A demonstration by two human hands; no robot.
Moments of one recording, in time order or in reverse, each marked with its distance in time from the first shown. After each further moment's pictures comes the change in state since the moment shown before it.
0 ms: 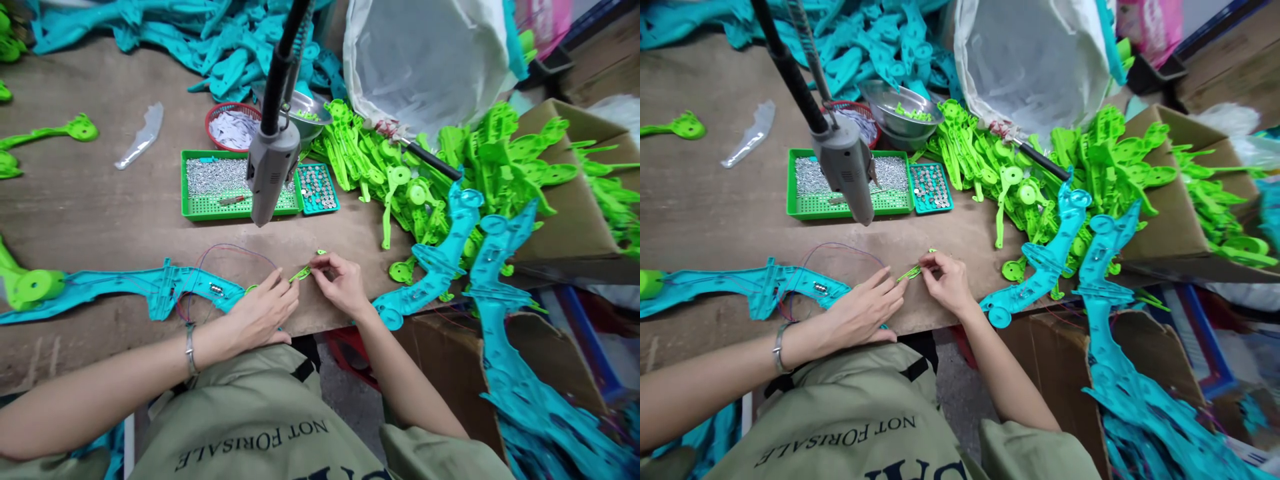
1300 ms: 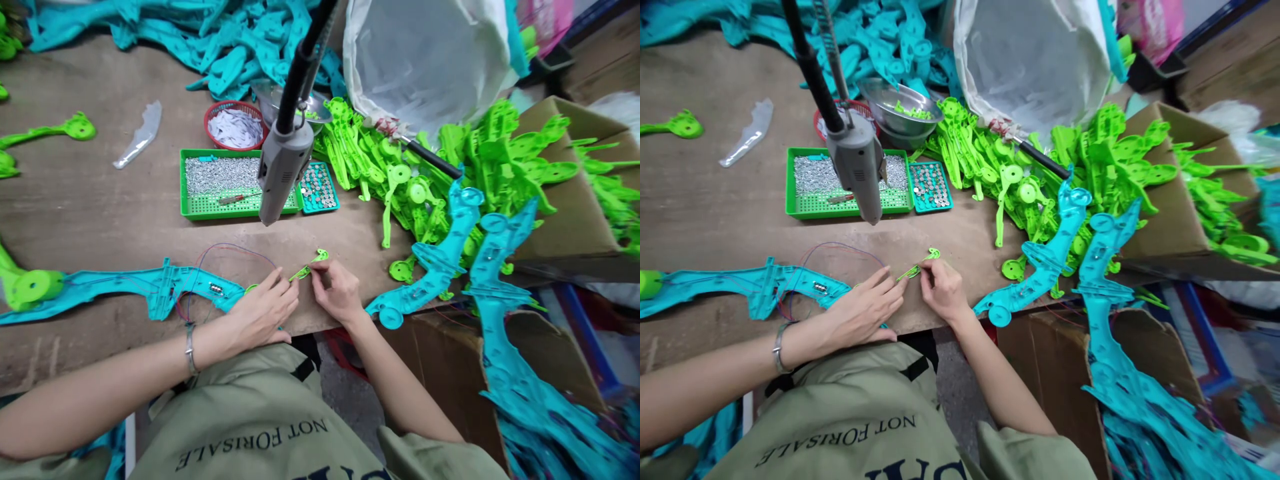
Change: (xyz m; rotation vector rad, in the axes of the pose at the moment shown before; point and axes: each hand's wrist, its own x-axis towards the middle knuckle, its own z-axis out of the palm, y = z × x) left_hand 0.000 0.000 -0.002 0.006 -0.025 0.005; right_hand -0.017 0.002 0.011 -0.330 0.112 -0.212
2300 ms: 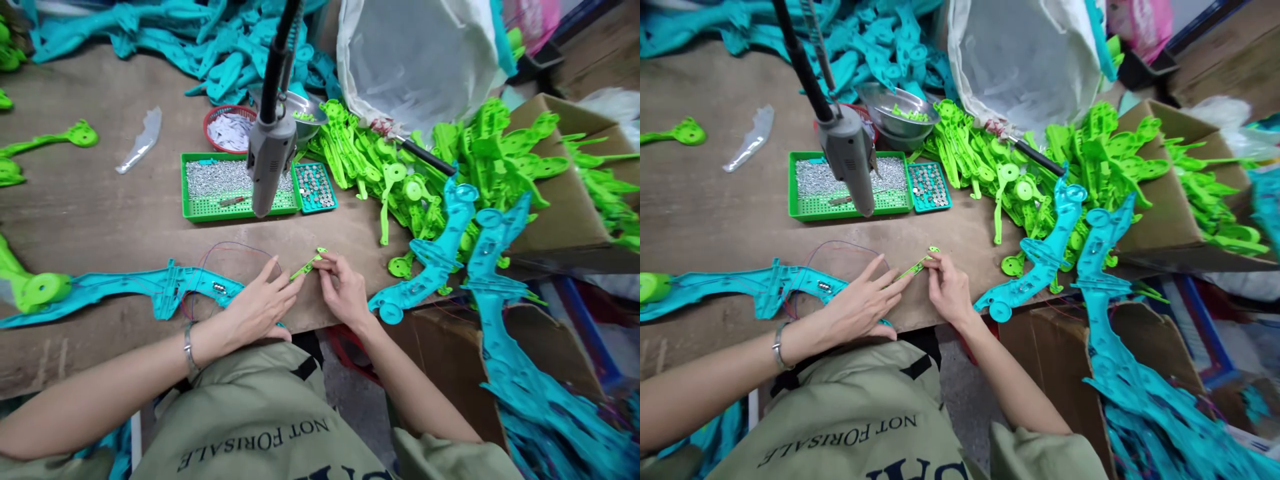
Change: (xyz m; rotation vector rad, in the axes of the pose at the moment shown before) left_hand -0.002 -0.009 -0.009 -0.068 -0.017 -0.011; right_hand -0.005 -0.014 -0.012 0.124 -0.048 0.174
